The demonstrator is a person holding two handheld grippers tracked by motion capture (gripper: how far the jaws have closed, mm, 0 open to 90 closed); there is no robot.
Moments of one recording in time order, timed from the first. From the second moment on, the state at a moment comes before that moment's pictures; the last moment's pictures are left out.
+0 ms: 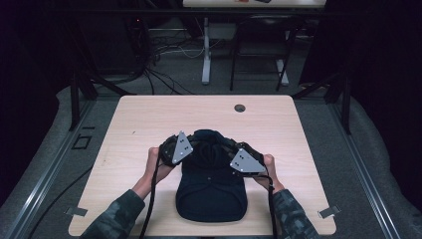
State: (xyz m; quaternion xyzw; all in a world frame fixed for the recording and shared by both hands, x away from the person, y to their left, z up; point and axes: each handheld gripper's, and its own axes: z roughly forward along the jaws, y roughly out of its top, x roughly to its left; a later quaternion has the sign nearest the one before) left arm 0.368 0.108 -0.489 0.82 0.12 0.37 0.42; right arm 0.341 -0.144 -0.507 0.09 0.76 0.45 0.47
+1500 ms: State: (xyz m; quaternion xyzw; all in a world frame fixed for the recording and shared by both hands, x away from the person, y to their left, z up) left arm 0.366 0.107 -0.538 0.84 0.11 0.34 0.40; right arm 0.338 -0.152 -0.534 0.12 0.82 0.40 0.40
